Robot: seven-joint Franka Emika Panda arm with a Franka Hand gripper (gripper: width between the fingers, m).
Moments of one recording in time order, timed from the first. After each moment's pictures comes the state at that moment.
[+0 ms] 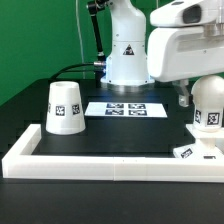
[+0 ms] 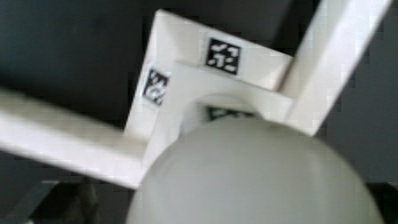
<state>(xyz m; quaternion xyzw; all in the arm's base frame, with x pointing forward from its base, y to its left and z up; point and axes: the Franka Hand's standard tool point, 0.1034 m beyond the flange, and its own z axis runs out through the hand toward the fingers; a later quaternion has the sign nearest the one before) 0.614 0.098 0.111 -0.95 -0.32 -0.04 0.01</state>
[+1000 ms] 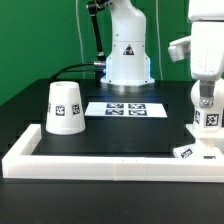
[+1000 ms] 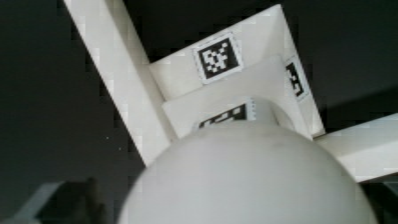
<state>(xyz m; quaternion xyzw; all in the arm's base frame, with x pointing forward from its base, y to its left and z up) 0.615 0.096 0.110 -0.82 -0.57 -0.03 -0.04</state>
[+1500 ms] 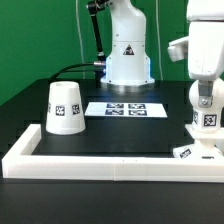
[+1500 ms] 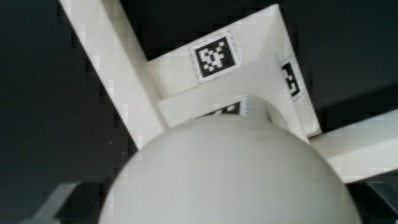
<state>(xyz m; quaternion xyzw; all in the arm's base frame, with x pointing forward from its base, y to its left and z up) 0.615 0.095 0.110 -0.85 -0.52 -0.03 -0.03</state>
